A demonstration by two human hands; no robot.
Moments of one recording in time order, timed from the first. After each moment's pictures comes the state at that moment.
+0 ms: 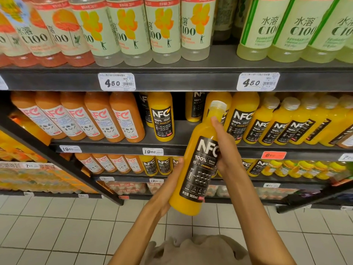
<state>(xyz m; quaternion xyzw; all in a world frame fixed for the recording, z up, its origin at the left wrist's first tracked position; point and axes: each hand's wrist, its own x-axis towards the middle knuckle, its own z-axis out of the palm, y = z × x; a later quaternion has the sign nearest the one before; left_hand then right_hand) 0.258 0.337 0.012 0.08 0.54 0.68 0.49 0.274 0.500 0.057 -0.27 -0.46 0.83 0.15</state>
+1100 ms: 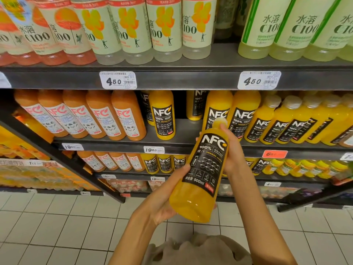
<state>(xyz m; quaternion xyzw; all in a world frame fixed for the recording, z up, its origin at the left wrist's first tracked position) 0.276 0.320 0.059 0.01 0.37 0.69 0.62 0.281 0.517 0.043 -0.29 -0.34 0.90 0.04</state>
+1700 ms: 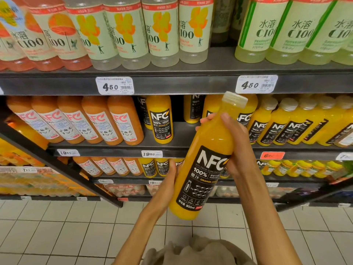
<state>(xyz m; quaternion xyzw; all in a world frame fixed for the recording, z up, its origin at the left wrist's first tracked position) 0.258 0.330 0.029 0.17 0.65 0.62 0.41 0.300 0.494 0.106 -0.10 -0.52 0.82 0.22</state>
